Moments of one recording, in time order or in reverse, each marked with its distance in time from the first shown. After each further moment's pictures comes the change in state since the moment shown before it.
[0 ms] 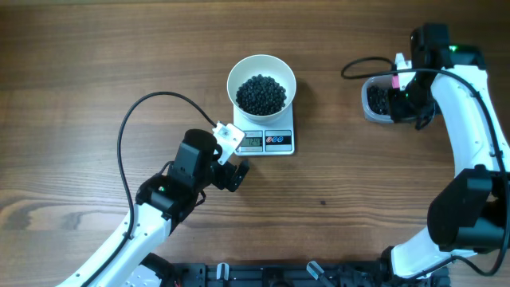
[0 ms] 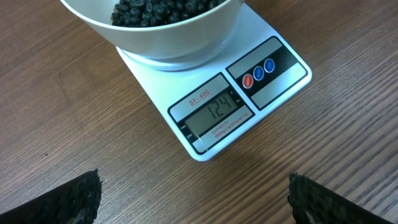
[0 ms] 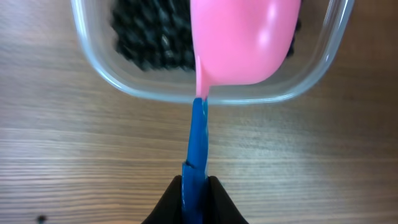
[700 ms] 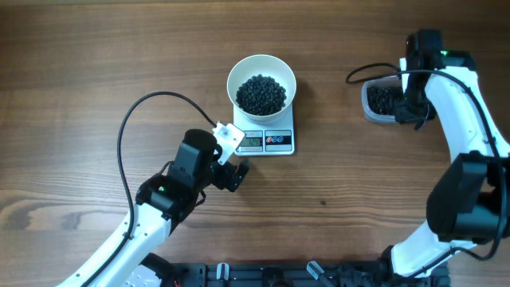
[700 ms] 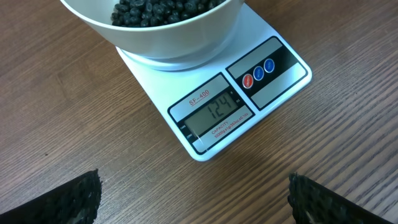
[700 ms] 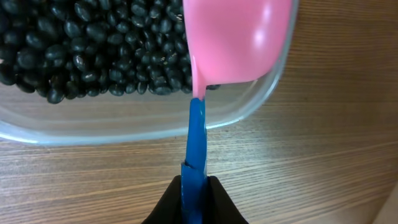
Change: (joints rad) left arm 0.000 0.000 0.000 0.000 0.000 0.000; right arm -0.010 0.060 -0.039 0.113 0.166 0.012
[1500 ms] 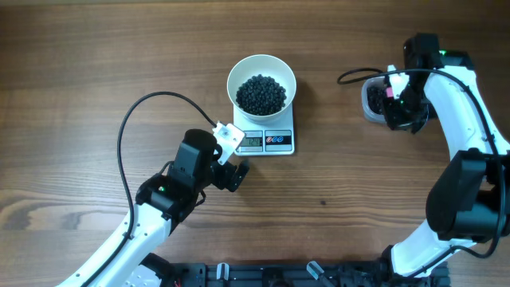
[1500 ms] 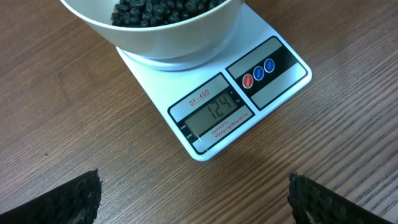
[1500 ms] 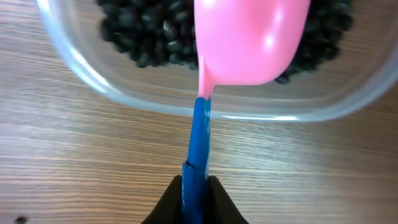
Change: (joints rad) left arm 0.000 0.000 0.000 0.000 0.000 0.000; right arm -0.001 0.005 0.000 -0.077 -0.220 -0.080
